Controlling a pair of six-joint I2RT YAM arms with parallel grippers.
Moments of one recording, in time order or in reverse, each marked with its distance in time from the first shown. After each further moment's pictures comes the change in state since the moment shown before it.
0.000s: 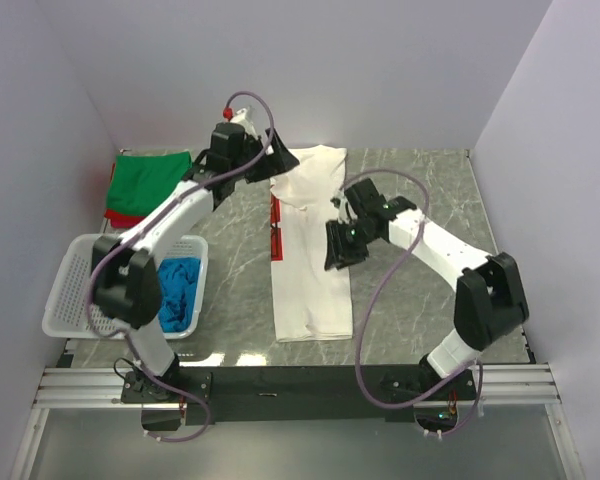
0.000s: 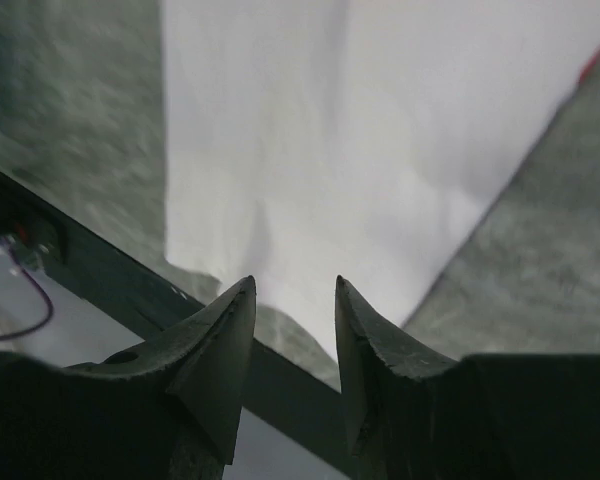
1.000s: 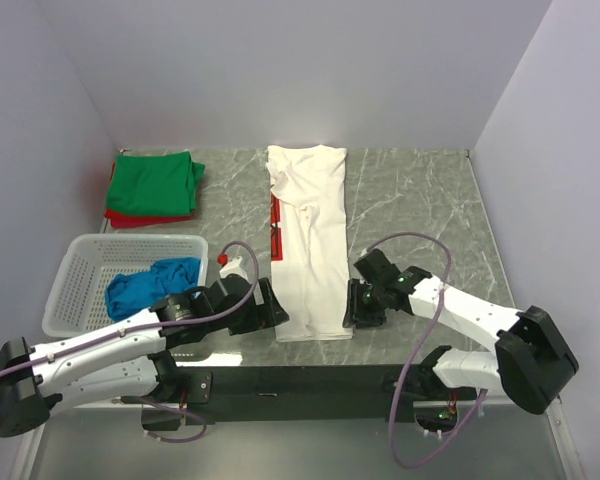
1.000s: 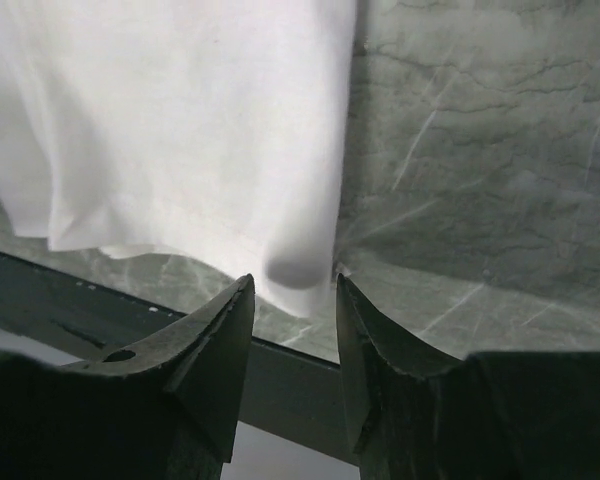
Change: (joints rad) left arm -0.649 -0.932 -0.990 -0.319 -0.336 -0.476; right arm 0.178 -0.449 -0.675 0.186 0.220 0.423
